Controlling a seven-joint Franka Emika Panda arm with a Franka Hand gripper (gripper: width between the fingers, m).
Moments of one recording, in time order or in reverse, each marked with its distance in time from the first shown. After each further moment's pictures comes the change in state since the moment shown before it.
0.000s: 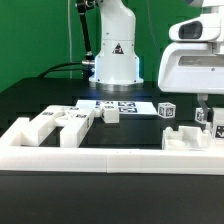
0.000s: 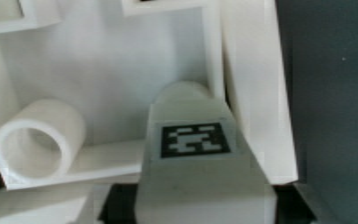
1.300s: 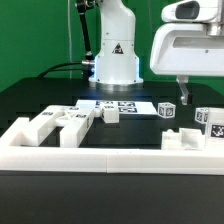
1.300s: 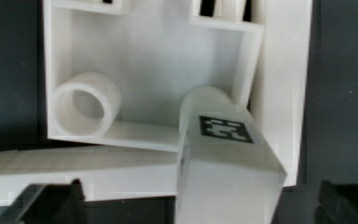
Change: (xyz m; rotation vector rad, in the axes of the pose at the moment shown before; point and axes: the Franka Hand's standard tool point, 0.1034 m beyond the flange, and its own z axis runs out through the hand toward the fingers) arm -0.008 0.011 -0.024 -0.020 0.013 -0.270
